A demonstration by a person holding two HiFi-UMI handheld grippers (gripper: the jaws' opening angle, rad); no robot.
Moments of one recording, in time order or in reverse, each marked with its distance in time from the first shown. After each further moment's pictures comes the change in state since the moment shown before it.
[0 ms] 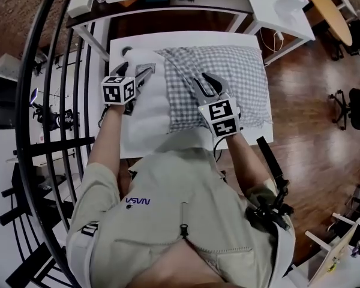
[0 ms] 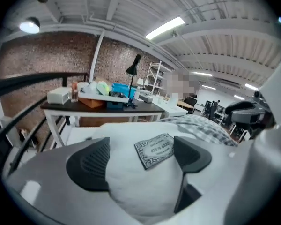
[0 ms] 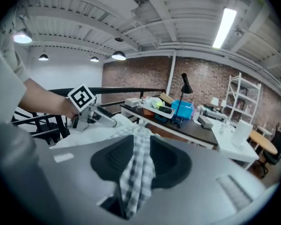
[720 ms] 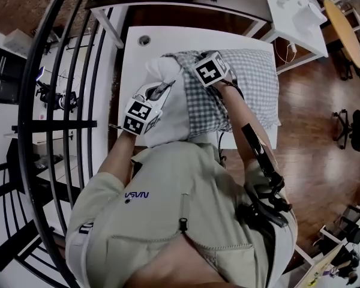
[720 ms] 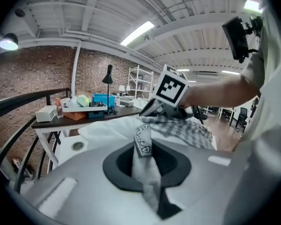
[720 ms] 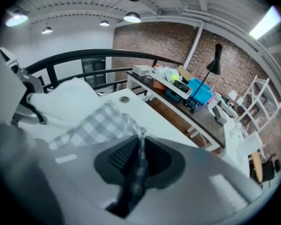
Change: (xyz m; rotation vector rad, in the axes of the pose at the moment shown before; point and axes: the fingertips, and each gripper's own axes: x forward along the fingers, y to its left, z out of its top) left arm -0.067 -0.112 -0.042 0.261 -0.060 -0.112; right arm 0.133 -0.010 -0.021 -0.221 0.377 0.092
